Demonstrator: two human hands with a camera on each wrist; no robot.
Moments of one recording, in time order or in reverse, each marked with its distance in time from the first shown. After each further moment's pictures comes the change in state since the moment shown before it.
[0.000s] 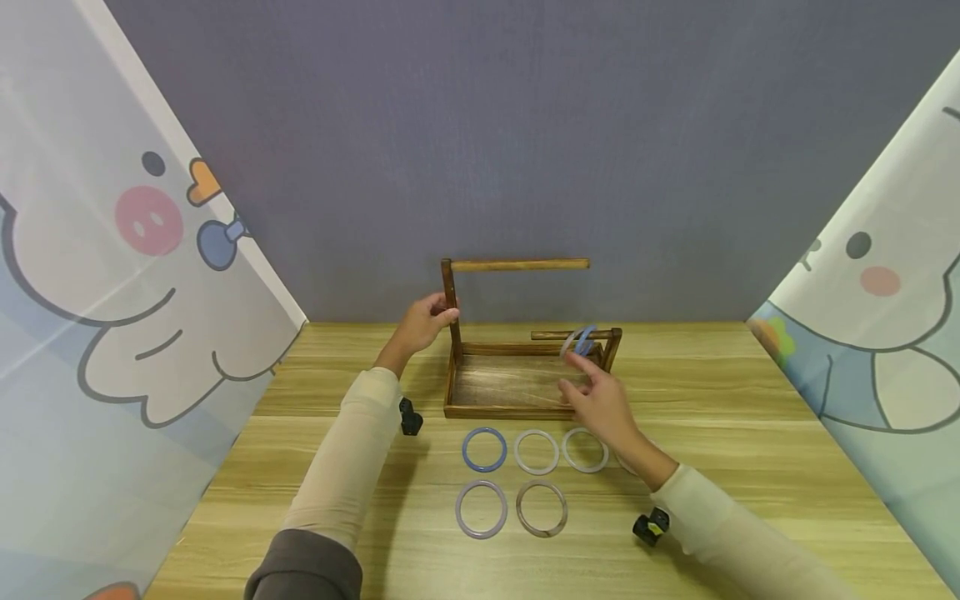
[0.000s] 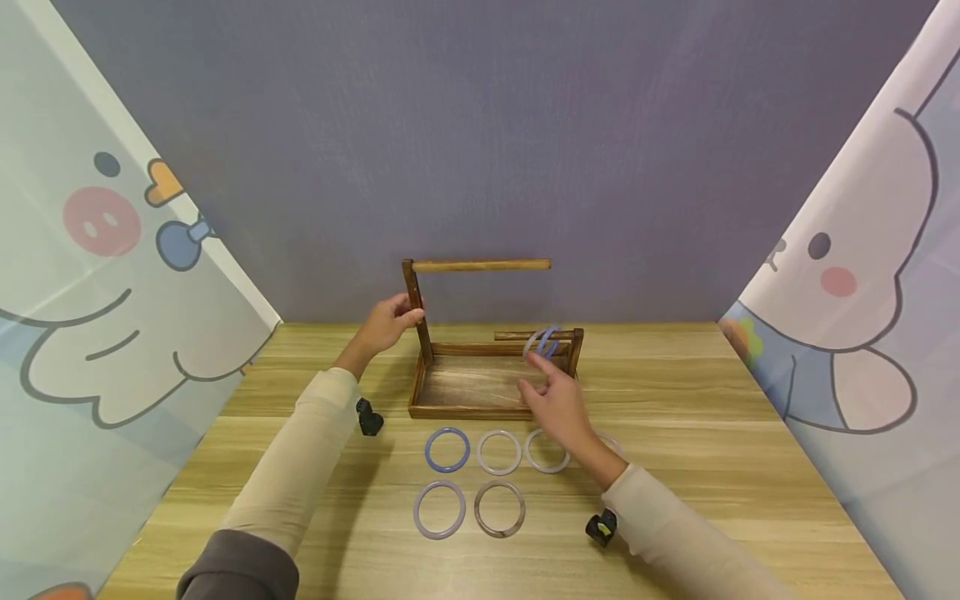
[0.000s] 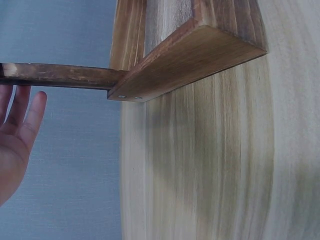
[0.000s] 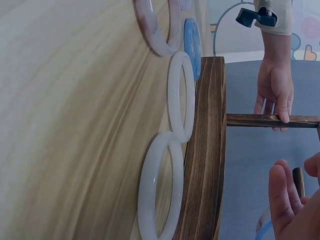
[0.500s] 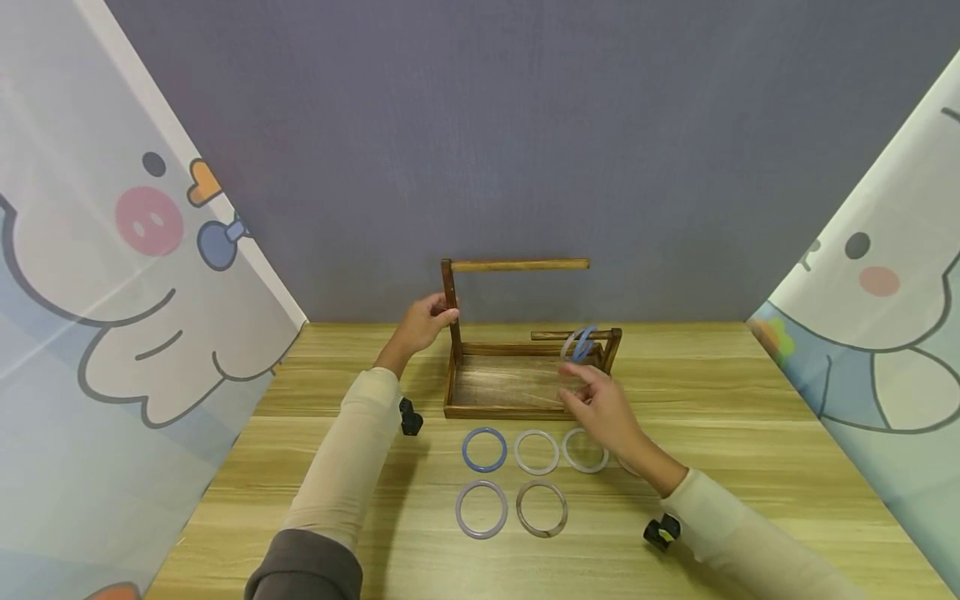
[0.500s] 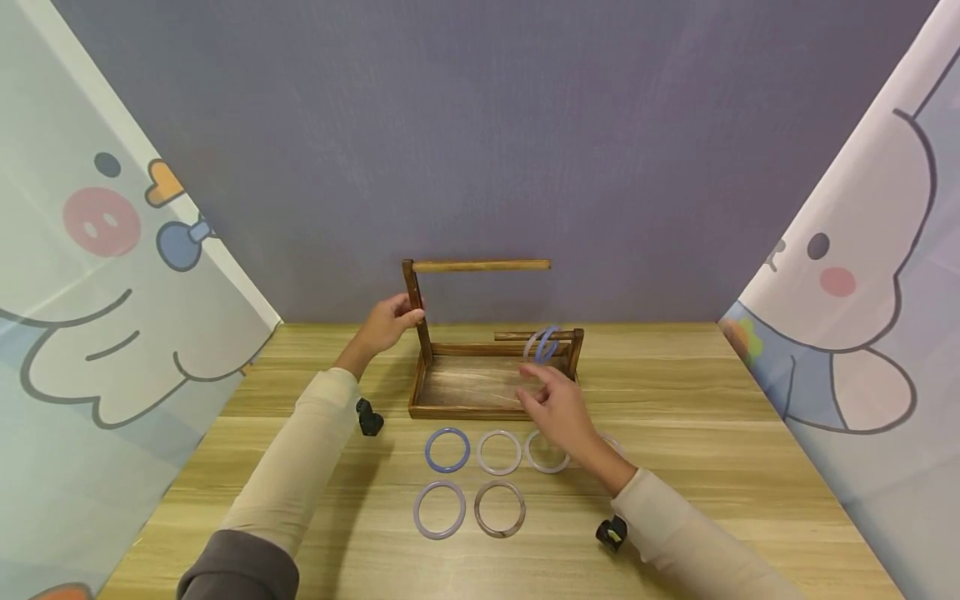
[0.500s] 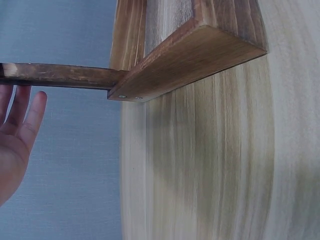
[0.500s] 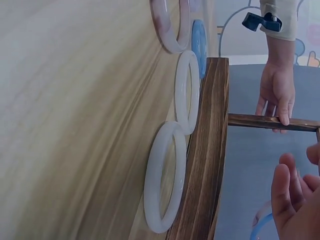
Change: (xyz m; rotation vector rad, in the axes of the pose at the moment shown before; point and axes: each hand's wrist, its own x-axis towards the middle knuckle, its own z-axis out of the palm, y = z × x) left_hand 0.000 0.000 0.001 -0.019 0.005 0.001; right_hand -0.006 0.001 -0.004 -0.101 -0.011 -0.219
